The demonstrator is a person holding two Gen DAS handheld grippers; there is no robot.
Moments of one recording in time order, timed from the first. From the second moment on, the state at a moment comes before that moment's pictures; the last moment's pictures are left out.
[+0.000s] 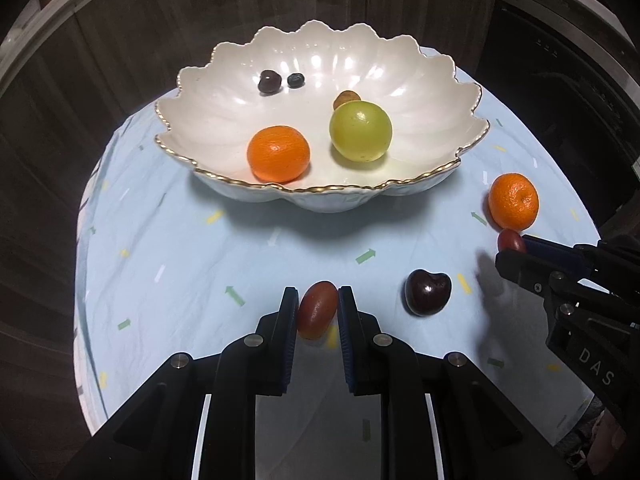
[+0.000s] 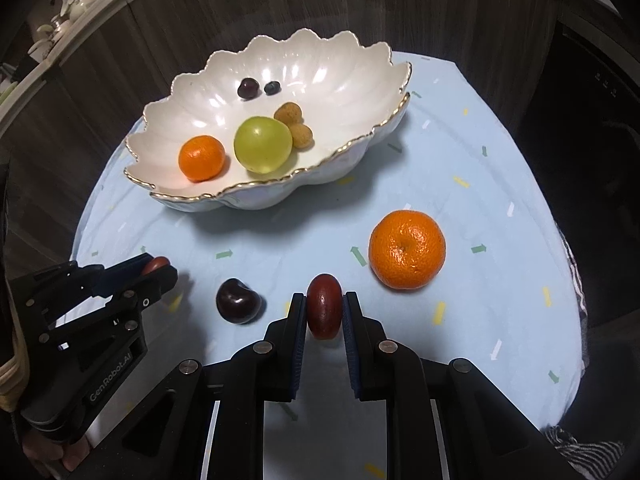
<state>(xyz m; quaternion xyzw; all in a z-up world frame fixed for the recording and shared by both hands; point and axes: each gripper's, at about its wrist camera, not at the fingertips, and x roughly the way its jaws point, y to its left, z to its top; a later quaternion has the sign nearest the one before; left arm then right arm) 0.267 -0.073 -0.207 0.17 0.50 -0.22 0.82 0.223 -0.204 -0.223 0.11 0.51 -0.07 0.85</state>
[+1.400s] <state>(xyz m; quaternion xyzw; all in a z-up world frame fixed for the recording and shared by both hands) 0.287 -0.090 -0.122 0.15 0.47 -0.19 0.85 0.238 -0.223 -0.137 0.11 0.44 -0.06 0.89</state>
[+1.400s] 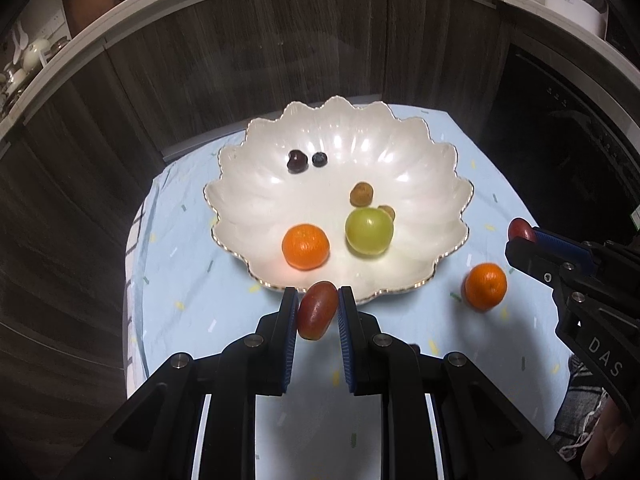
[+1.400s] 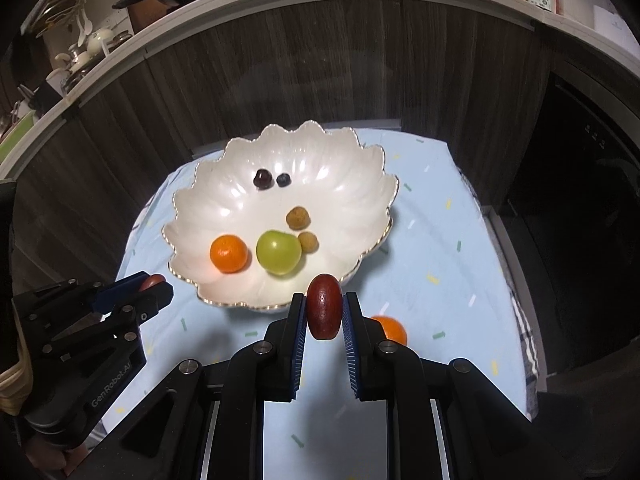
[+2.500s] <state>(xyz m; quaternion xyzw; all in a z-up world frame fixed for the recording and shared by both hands) 0.341 -0.117 -0.142 0.14 0.49 -0.20 0.84 0.301 -0.255 -0.145 0.10 0.45 -0.07 0.89</state>
